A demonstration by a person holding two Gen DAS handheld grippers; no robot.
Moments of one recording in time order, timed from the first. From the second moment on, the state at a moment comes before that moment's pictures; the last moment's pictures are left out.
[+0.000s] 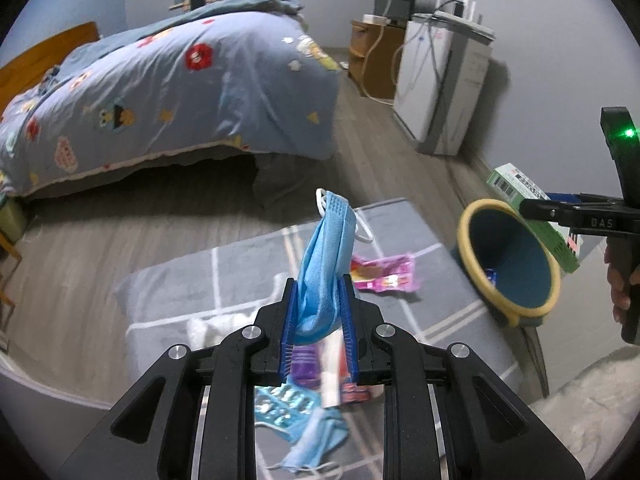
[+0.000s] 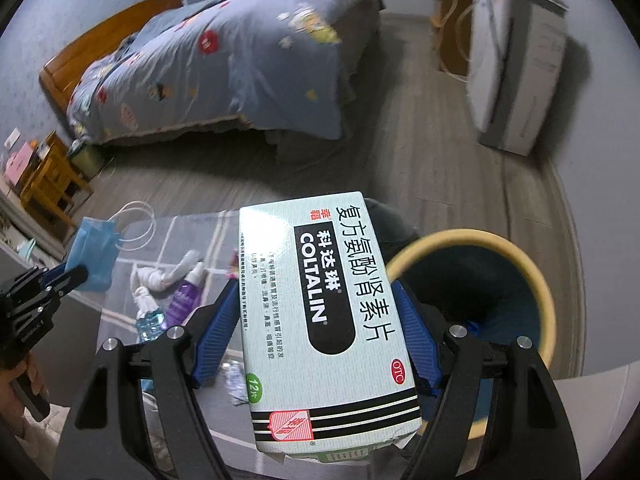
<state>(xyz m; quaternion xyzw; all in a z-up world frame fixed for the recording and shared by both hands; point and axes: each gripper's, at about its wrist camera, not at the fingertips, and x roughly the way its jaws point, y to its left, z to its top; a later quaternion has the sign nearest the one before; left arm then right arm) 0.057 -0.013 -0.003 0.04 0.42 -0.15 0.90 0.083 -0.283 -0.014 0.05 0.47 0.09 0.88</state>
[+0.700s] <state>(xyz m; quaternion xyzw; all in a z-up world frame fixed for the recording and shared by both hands) 0.063 -0.209 -0.029 0.14 0.43 -0.30 0.84 0.042 -0.450 -0.074 0.12 0.47 -0.04 0.87</state>
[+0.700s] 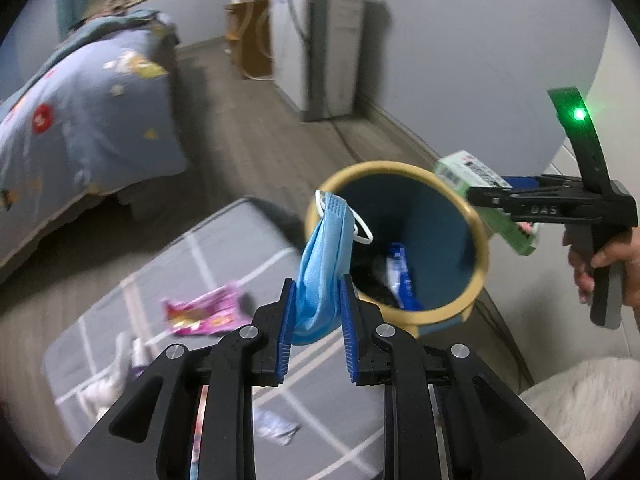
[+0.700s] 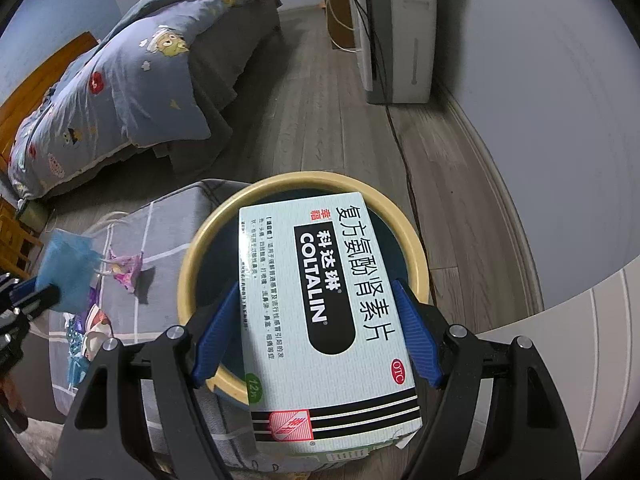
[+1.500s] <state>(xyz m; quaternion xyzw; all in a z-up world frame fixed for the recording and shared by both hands) 0.089 -0.287 -0.063 0.17 0.43 -0.34 0.82 0.065 -0.459 -0.087 0.14 0.47 -0.06 0.87</state>
